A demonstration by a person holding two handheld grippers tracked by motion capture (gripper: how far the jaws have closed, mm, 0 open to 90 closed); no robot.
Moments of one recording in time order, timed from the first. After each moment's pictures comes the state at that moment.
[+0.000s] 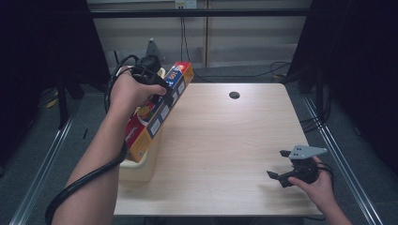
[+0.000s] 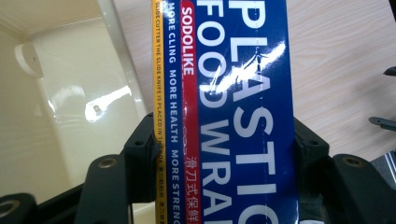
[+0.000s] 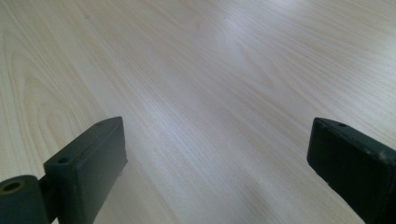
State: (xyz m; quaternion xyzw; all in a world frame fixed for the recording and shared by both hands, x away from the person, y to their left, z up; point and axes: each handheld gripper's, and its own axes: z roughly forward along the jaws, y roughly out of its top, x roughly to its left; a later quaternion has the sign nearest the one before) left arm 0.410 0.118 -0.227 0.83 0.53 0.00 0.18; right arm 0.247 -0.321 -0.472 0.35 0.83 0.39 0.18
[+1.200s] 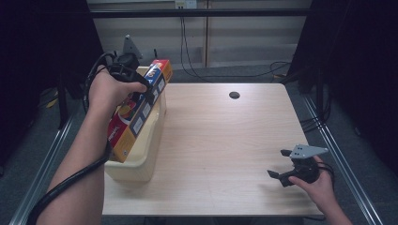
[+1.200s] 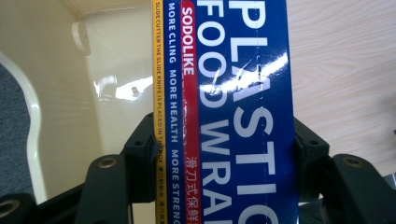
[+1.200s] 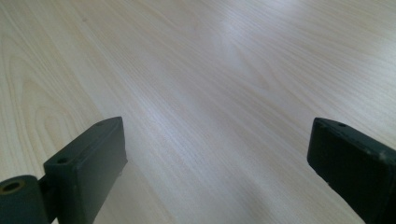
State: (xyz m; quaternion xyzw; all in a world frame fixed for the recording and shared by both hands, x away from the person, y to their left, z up) left arm 0.408 0.162 -0.218 0.80 0.58 0.02 0.17; right arm 0.248 -0.322 -0.471 0.35 0.83 0.39 0.18
